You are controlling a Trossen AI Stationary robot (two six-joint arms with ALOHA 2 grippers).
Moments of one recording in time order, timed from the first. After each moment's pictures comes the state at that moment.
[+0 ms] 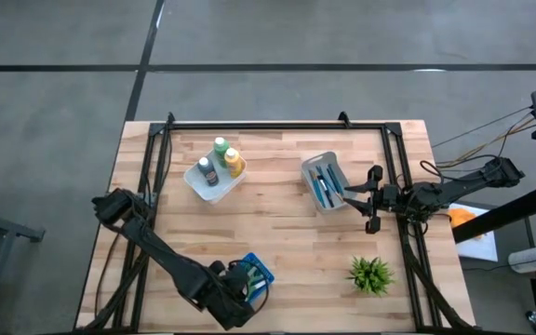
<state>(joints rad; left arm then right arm) -0.71 1.94 1.40 -0.68 -0.26 -1.37 0.32 0.40 0.11 0.39 0.46 -0.08</state>
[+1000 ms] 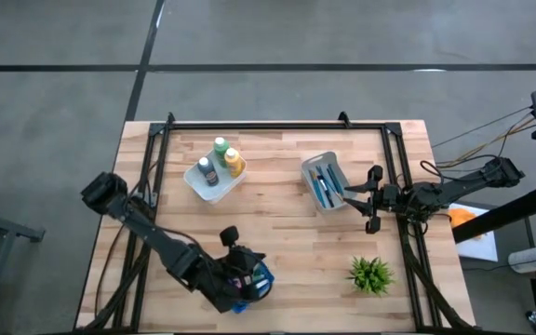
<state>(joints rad) -0.65 1.76 1.38 -0.52 -0.83 -0.64 0.32 0.40 0.11 0.39 0.46 -0.08</state>
